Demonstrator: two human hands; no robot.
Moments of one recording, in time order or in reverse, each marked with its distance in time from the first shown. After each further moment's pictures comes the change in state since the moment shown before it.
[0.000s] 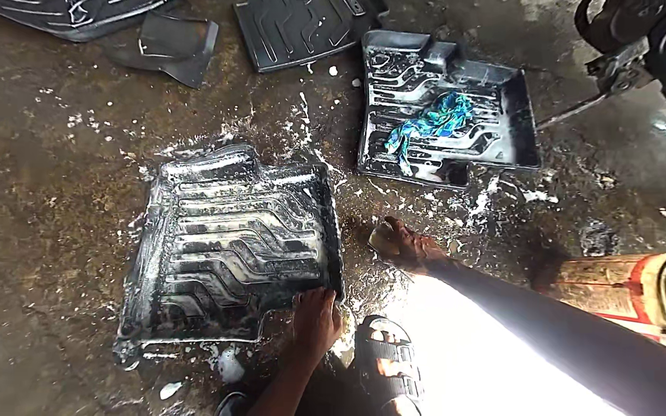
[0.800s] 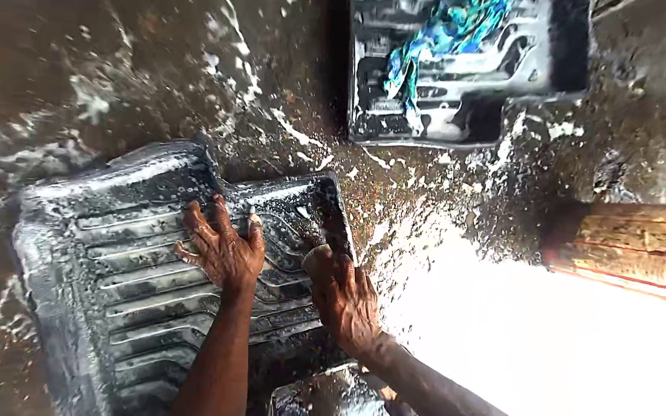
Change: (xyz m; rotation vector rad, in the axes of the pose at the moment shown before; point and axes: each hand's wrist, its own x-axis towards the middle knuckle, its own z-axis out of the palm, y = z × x) left_hand 0.192 -0.129 -0.078 0.075 0.631 -0.272; right_hand 0.000 -0.181 0.098 -0.104 0.413 0.186
